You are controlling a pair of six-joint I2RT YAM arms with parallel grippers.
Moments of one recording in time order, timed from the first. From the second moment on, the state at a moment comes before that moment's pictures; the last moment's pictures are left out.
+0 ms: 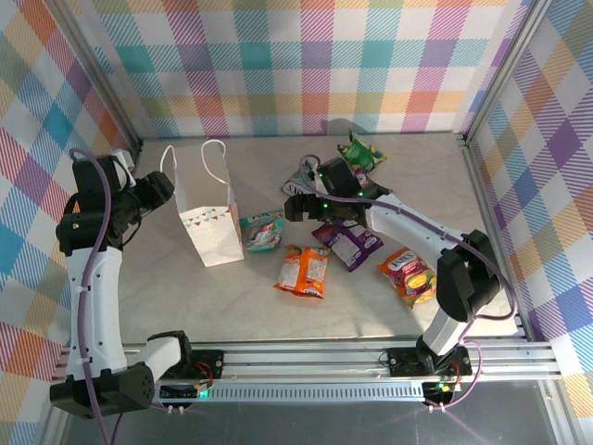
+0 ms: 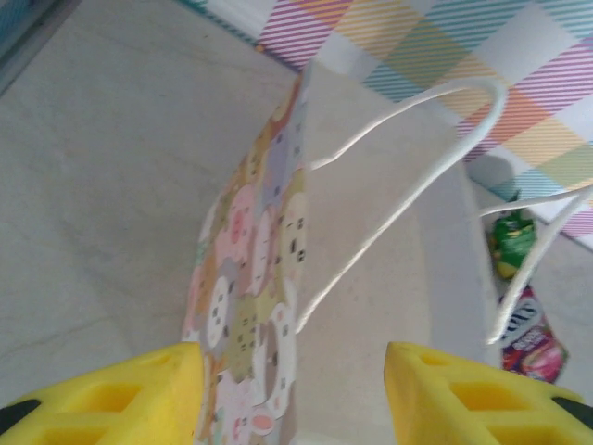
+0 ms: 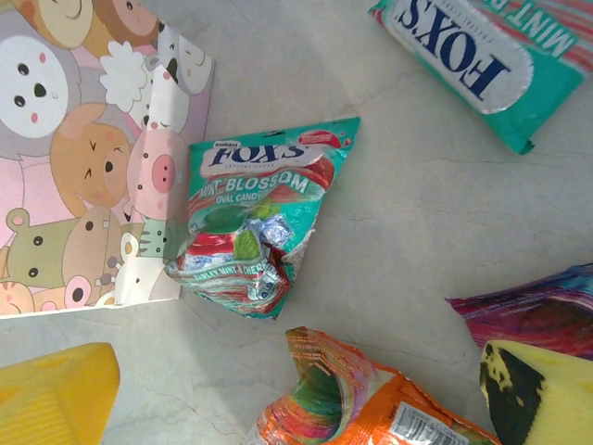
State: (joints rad) left arm 0.18 1.07 1.39 -0.95 0.23 -0.43; right arm 0.67 1.70 1.35 -0.50 -0.20 0.49
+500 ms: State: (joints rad) left arm 0.19 1.20 1.47 -0.89 0.30 -0.43; right arm 0.70 1.83 1.42 -0.49 -0.22 0.52
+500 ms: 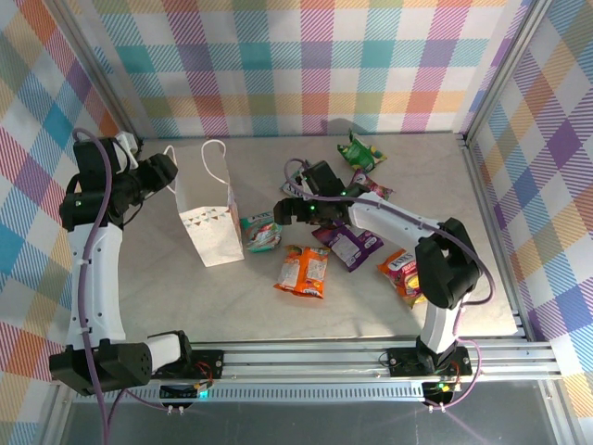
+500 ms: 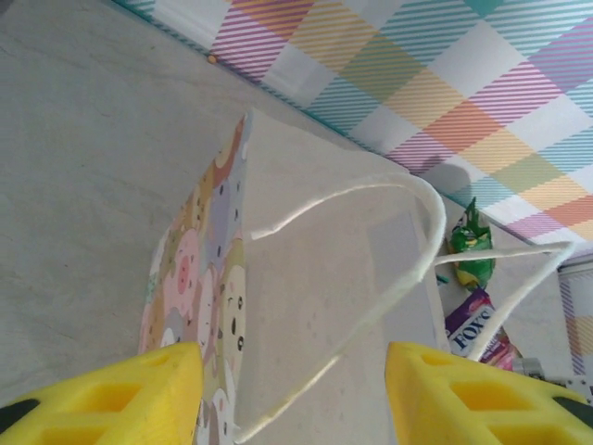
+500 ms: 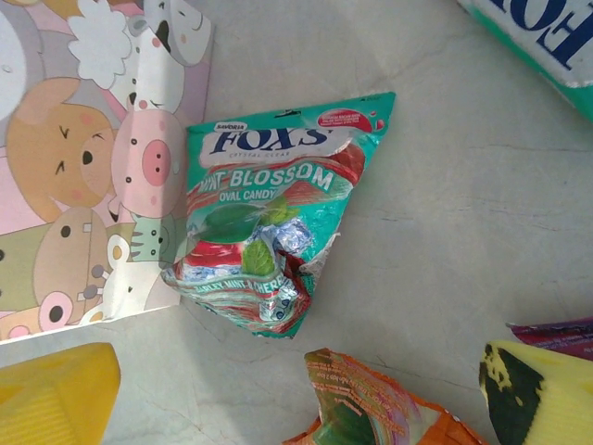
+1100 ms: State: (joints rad) left arm 0.19 1.23 1.49 -0.89 0.21 -0.39; right arm 0.76 2.02 1.59 -0.52 -0.25 0.53
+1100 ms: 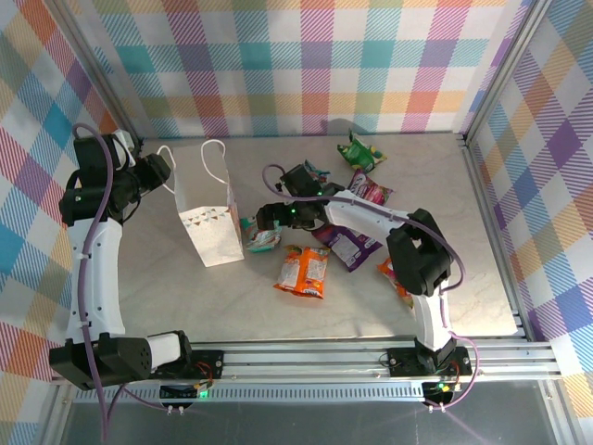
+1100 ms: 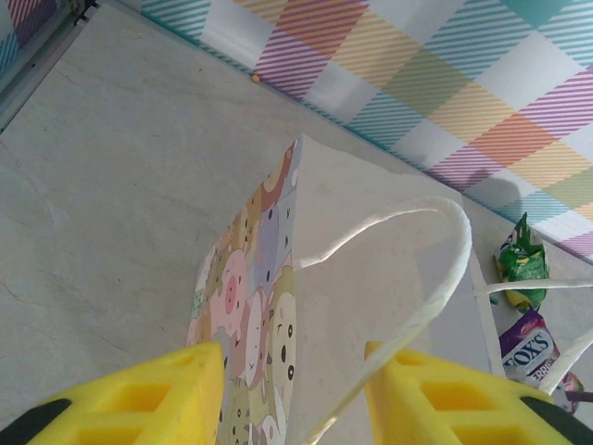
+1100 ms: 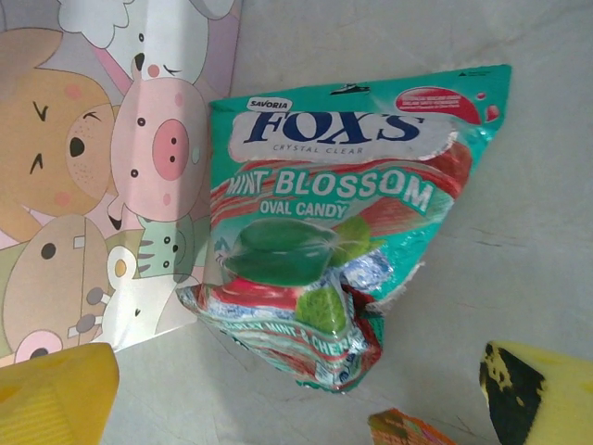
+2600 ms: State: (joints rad) left arm 0.20 1.20 1.46 -0.90 0.21 -0.39; right arm 0.78 2.23 1.80 -0.71 -0.20 0.60
